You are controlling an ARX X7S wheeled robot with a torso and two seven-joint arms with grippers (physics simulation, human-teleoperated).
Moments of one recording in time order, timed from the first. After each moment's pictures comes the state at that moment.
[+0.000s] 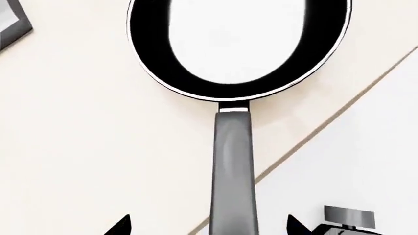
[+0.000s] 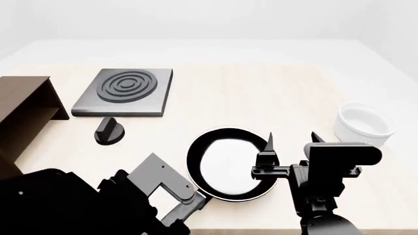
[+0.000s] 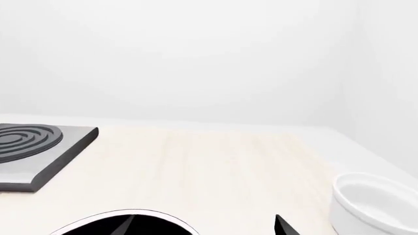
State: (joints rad) left arm -0.88 -0.62 0.61 0.36 -2.12 -1.45 -1.25; right arm 0.21 0.19 -0.10 -0.64 0.20 0.79 0.26
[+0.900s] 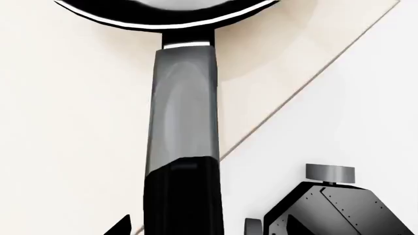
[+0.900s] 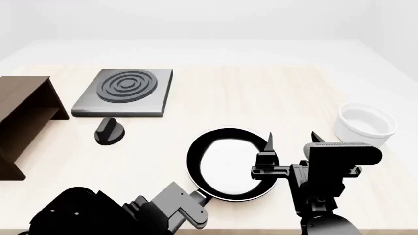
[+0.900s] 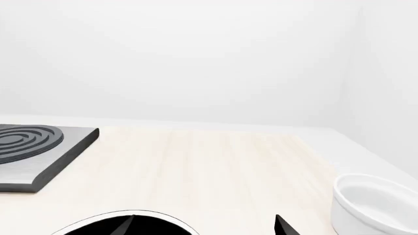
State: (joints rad) left arm -0.76 -0.54 0.71 0.26 -1.70 -1.48 -0.90; right arm 0.21 0.21 -0.11 -0.64 0.22 0.78 0.28
